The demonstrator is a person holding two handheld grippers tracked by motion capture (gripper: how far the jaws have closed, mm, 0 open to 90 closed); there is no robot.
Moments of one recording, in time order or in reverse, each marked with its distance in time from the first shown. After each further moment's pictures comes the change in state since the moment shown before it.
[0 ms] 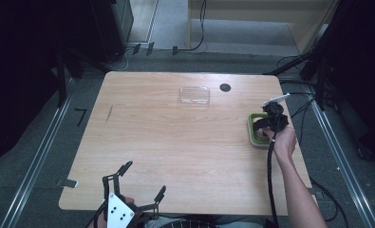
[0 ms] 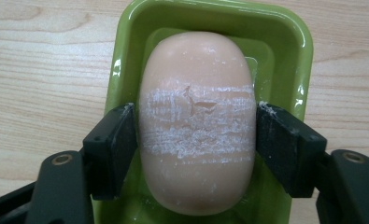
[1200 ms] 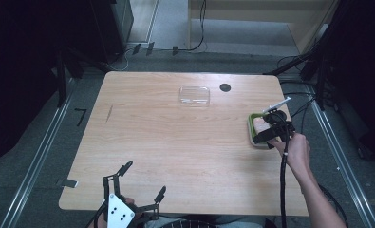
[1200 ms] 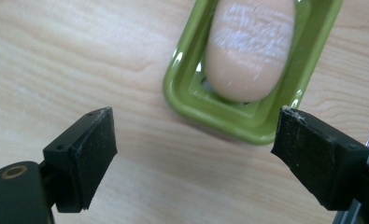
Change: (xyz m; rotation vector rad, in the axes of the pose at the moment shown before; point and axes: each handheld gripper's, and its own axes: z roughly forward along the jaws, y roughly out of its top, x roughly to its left) left arm -0.001 0.000 -0.001 0.003 0.000 0.006; right arm 0.025 -0.040 -0.064 0.067 0.024 -0.240
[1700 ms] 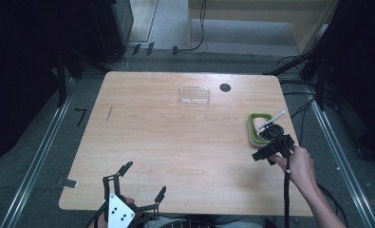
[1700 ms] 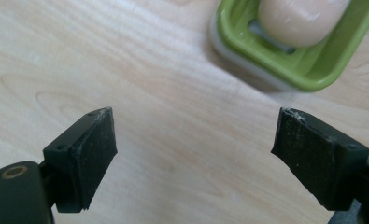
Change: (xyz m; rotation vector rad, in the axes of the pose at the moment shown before) left arm 0.000 0.000 0.000 0.002 0.000 0.001; right arm 0.027 -0.037 -0.007 0.057 -0.003 -0.128
